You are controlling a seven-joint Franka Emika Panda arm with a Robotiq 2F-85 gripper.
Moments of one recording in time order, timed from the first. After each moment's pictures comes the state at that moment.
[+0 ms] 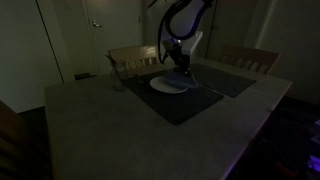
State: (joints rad) arm 0.25 0.60 -0.07 -1.85 -0.54 2.11 0.28
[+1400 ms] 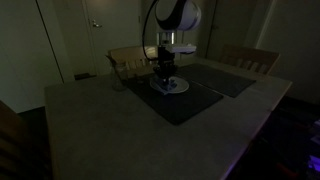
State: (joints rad) arm 0.13 0.62 0.06 -1.85 0.06 2.36 0.16
